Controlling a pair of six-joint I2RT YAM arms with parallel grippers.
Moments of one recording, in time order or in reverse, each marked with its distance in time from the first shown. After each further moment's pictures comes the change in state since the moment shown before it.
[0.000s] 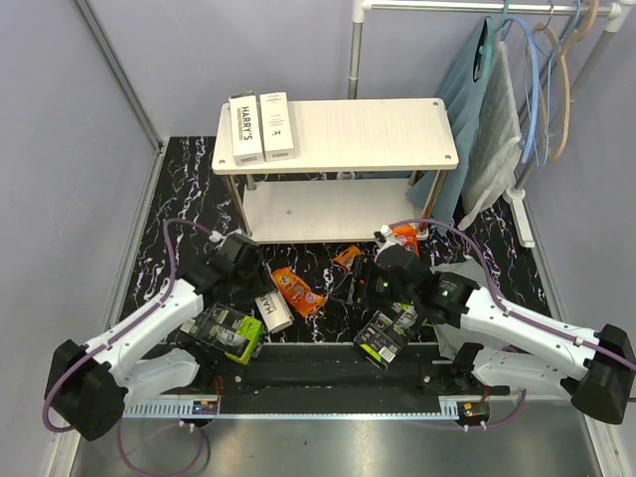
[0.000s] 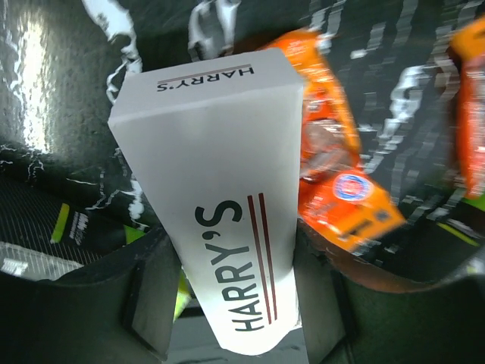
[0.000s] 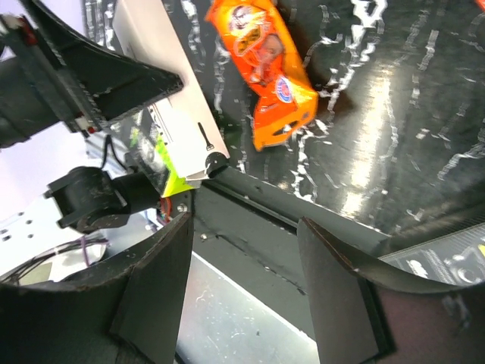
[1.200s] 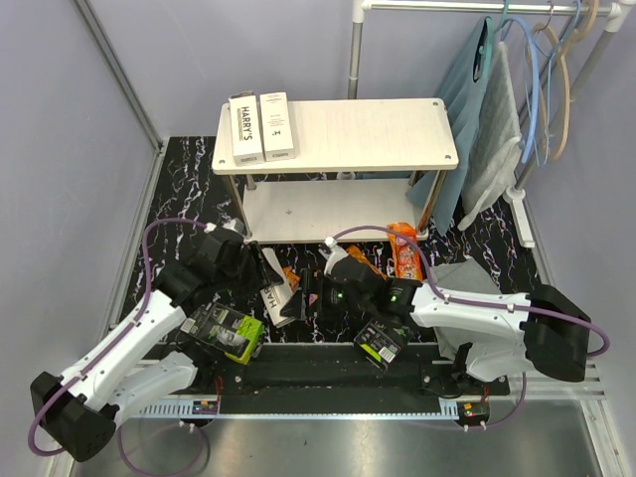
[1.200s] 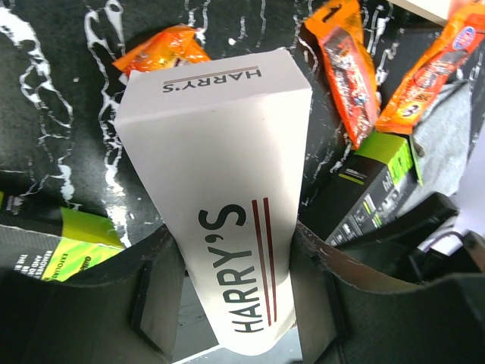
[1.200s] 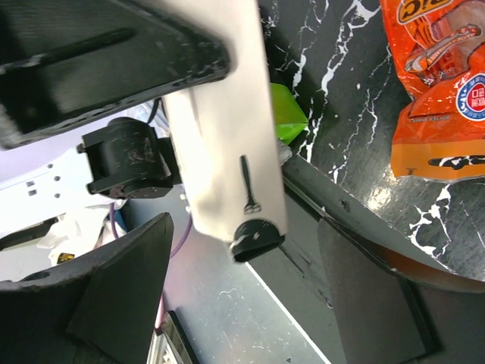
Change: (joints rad) left arm 0.000 -0.162 0.121 -0.069 0.132 0.000; right arm 0.180 0.326 0.036 0.435 -0.082 -0.003
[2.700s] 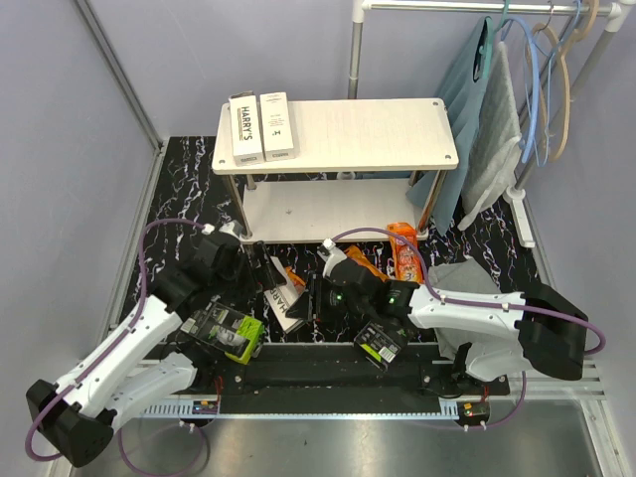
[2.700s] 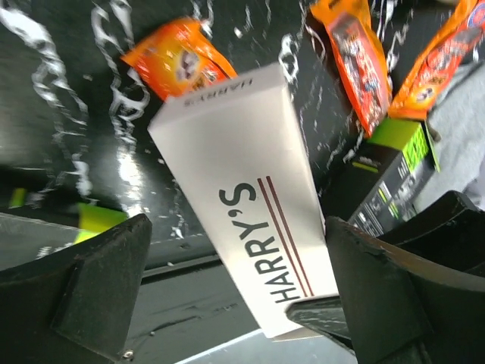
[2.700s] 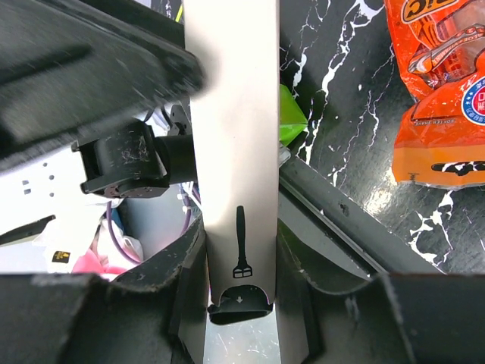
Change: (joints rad) left arm -0.001 -0.033 -0.009 -0.028 -0.006 0.056; right arm 0.005 0.024 -0.021 0.050 -0.001 -0.009
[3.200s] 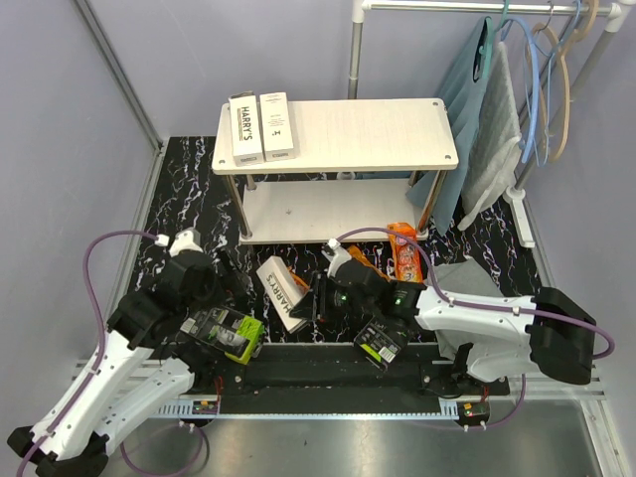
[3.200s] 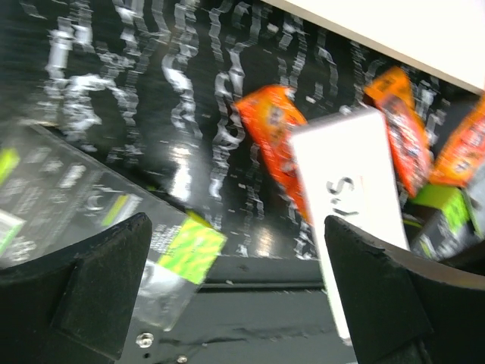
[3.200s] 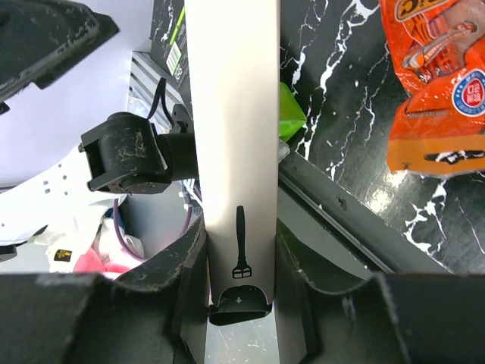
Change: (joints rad) left arm 0.000 -0.240 0.049 -0.230 -0.312 0.010; right arm 0.000 -0.047 -0.015 -0.021 0.009 0.000
